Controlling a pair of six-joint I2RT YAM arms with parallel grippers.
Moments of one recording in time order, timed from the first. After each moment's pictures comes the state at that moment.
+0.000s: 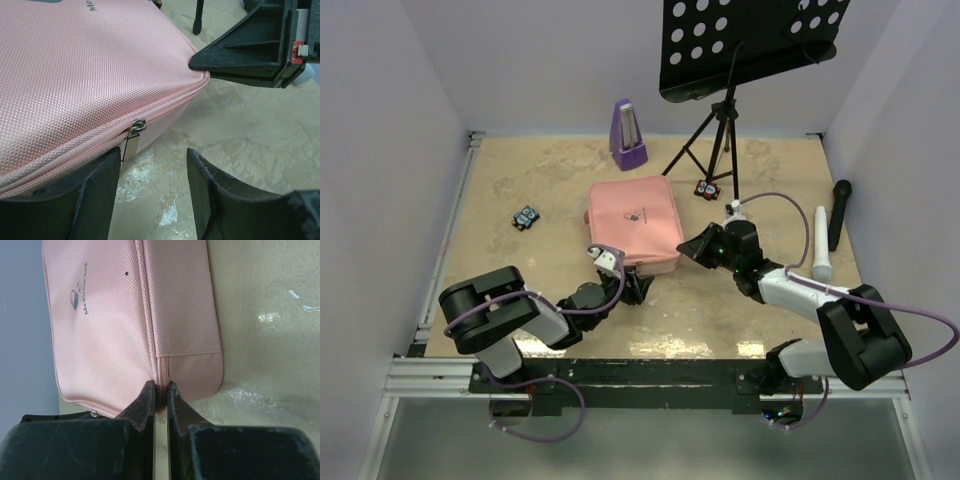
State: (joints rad) left arm -1.01 1.63 0.26 1.26 -0.37 -0.43; right arm 0.45 1.33 0.50 0.34 -0.17 0.91
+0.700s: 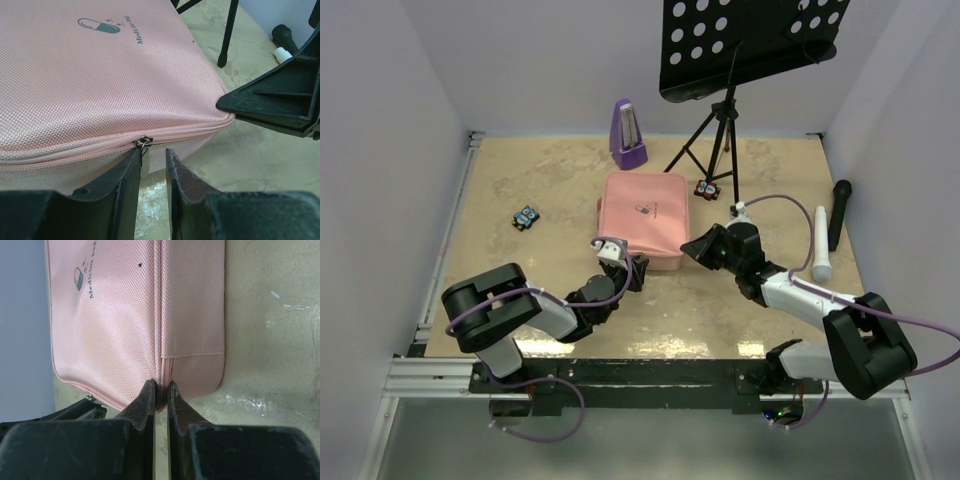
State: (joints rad) left arm -1.02 1.65 0.37 1.20 -0.55 -0.41; right arm 0.46 1.28 0.49 0.31 -0.12 0.92
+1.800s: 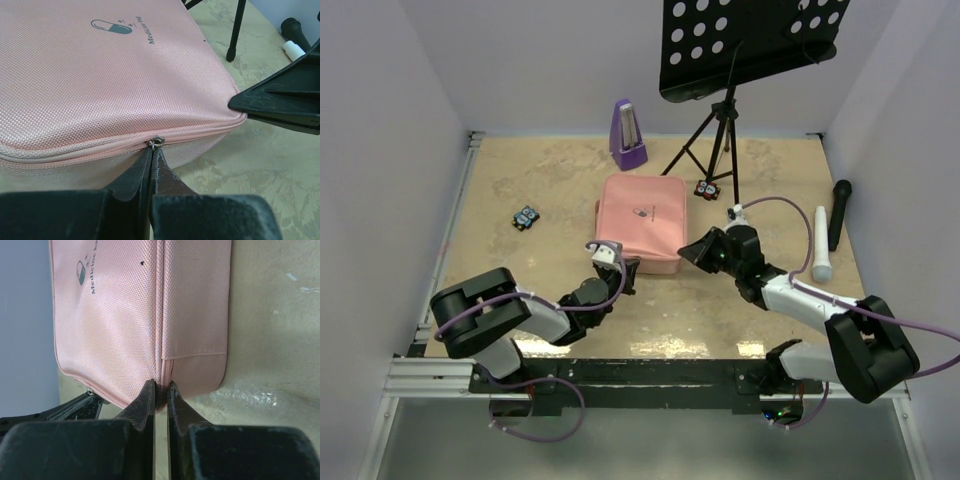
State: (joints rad) left arm -1.01 1.60 0.33 1.16 -0.57 -0.38; right arm 0.47 1.26 0.47 0.30 -0.13 0.93
